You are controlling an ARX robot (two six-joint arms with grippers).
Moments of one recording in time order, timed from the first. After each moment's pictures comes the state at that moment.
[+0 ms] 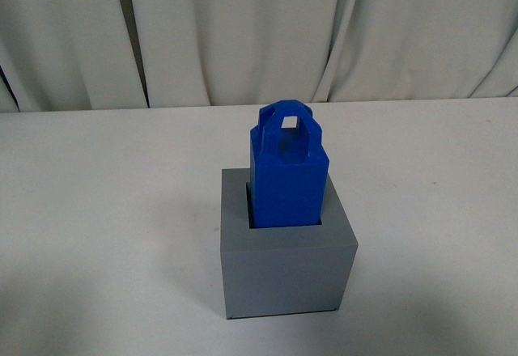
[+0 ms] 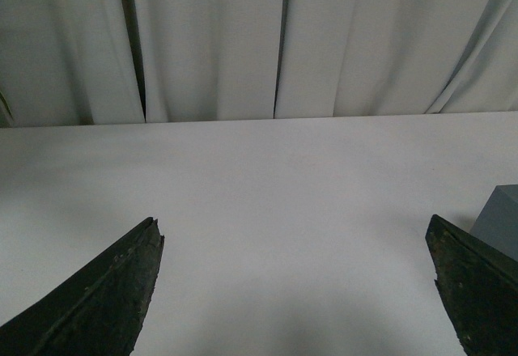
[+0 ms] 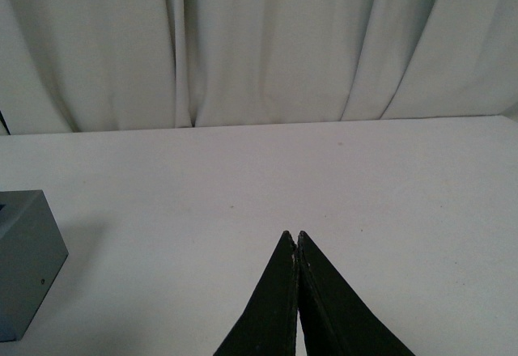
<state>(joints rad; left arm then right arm) 0.00 0.00 0.02 0.00 0.00 0.00 0.00 0.00 0.01 0.00 0.00 -0.01</state>
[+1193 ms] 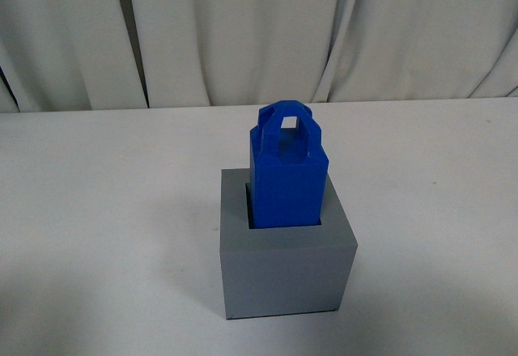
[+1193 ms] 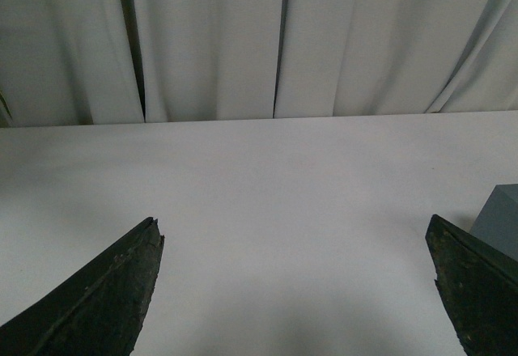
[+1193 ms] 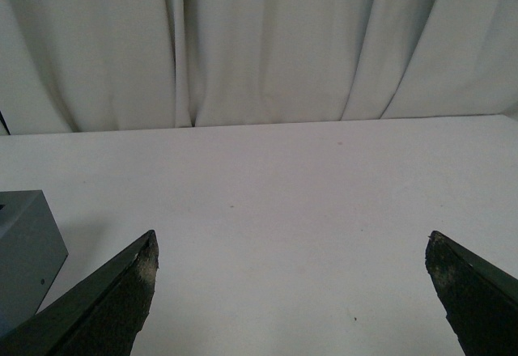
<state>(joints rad) 0.00 0.00 0.02 0.00 0.00 0.00 0.00 0.00 0.01 0.00 0.00 -0.01</state>
